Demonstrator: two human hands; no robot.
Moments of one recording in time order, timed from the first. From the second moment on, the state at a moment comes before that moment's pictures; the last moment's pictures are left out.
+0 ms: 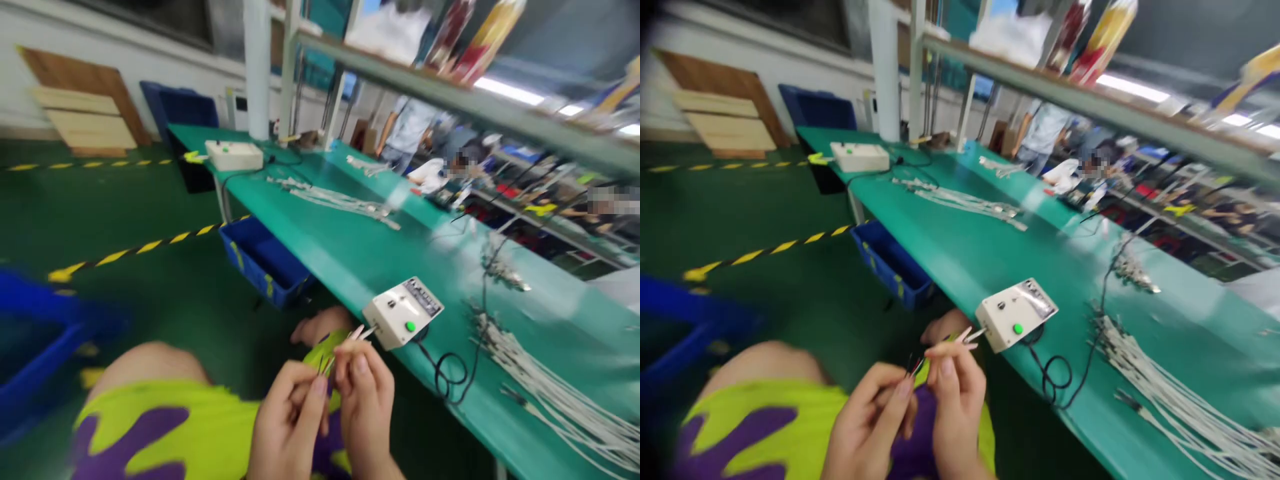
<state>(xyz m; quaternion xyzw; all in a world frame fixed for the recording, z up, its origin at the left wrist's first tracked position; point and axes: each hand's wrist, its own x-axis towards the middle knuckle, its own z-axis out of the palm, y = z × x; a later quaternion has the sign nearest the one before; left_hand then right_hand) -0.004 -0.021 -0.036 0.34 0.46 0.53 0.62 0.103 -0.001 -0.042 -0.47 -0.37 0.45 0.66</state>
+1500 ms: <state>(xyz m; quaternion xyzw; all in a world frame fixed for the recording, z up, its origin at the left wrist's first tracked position) 0.006 0.012 -0.064 0.27 0.45 0.54 0.66 0.144 0.019 -0.101 -0.45 -0.22 0.55 0.67</state>
